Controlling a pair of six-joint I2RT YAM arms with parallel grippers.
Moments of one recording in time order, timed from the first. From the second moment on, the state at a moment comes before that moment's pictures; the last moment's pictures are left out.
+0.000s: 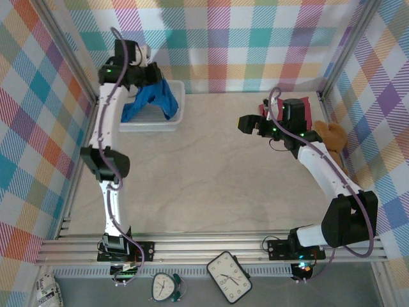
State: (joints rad) left arm -0.11 2.15 2.59 -1.06 0.31 -0.28; right arm 0.21 1.38 1.13 -0.28 -0.60 0.39
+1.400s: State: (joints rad) left arm -0.48 1.48 1.08 -0.43 0.23 -1.03; right arm 0.64 1.12 0.61 -0.25 -0.29 0.27
